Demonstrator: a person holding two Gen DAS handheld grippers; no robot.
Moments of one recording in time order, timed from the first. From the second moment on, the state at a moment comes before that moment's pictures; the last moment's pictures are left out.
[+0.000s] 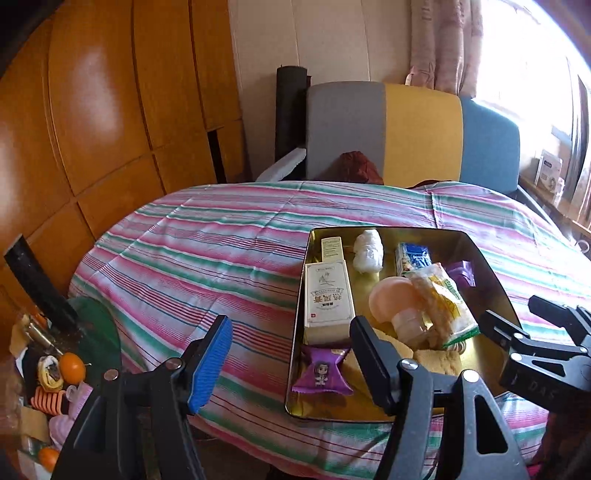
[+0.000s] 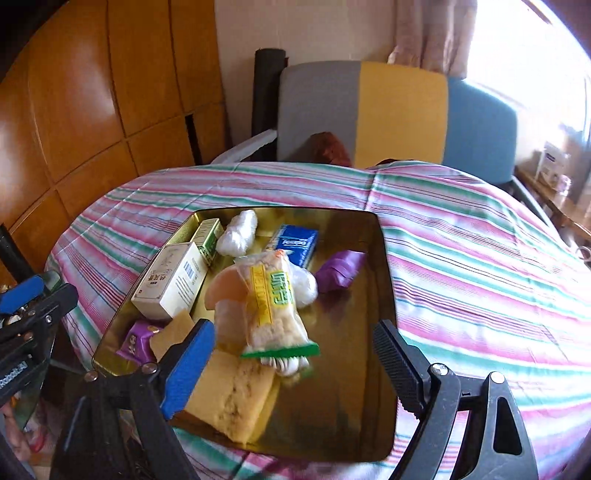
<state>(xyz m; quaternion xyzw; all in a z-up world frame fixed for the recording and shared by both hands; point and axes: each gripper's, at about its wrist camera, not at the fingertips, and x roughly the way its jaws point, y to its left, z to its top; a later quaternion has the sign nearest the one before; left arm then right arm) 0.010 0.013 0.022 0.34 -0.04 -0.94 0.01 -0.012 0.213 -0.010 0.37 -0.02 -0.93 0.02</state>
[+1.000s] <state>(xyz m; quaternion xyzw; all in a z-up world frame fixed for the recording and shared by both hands) 0.015 0.019 0.011 0.37 -0.02 -0.93 -0.01 0.011 0.222 -0.022 0.37 -0.03 -0.93 -0.02</state>
